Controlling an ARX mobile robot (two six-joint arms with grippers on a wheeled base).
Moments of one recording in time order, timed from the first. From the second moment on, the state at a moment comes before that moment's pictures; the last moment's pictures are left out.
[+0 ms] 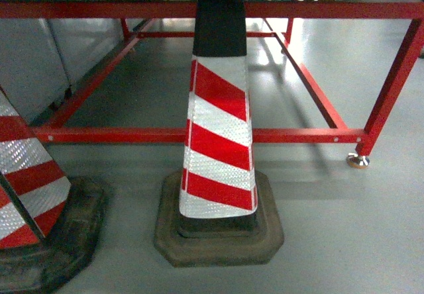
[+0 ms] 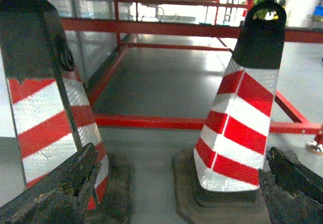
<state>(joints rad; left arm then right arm) 0.00 0.01 0.01 -0.01 0.00 -0.01 0.01 0.00 0.01 -0.01 0.00 0.00</state>
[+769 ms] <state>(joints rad) 0.00 0.01 0.01 0.00 0.00 0.00 0.01 0.00 0.01 -0.01 0.00 0.00</state>
